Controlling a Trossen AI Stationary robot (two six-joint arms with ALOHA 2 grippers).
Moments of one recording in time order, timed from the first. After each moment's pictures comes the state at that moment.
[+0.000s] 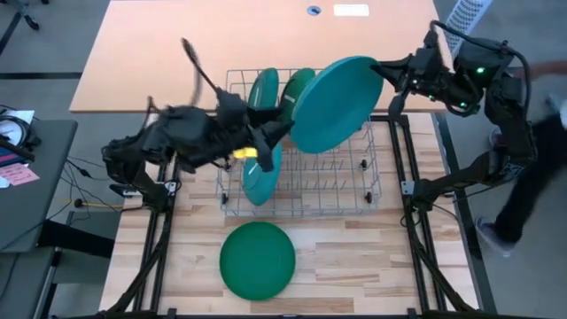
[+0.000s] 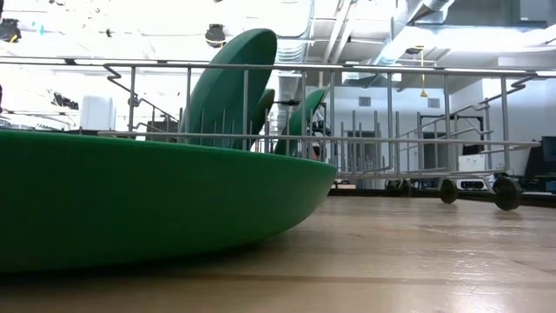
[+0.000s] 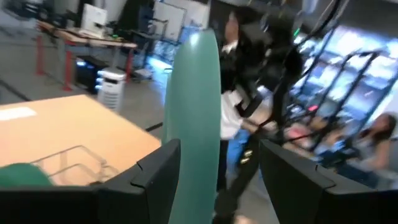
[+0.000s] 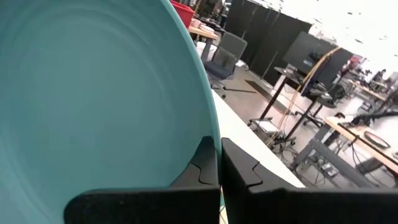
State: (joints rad) left arm -0.21 1.68 2.35 -0.61 -0.69 -0.32; right arm -0.33 1.29 2.12 -0.96 0.27 -0.34
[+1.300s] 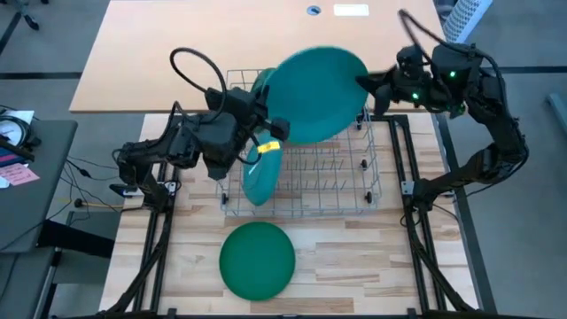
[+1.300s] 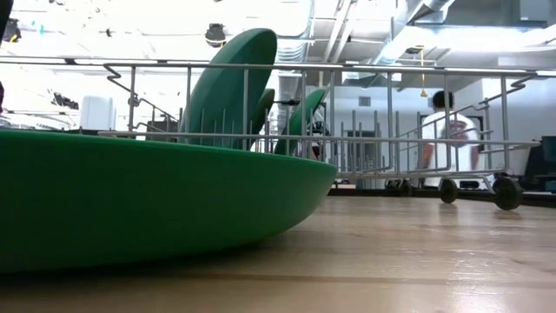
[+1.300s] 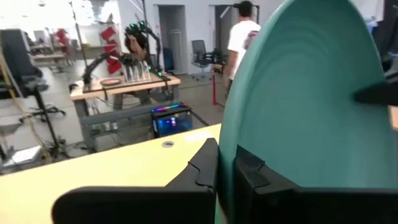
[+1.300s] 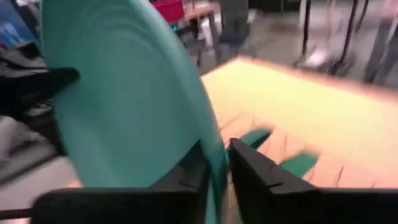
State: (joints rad) left arm -0.19 1.77 2.35 -0.55 -1.34 -0.01; right arm -0.33 1.35 2.12 -0.99 0.25 0.27
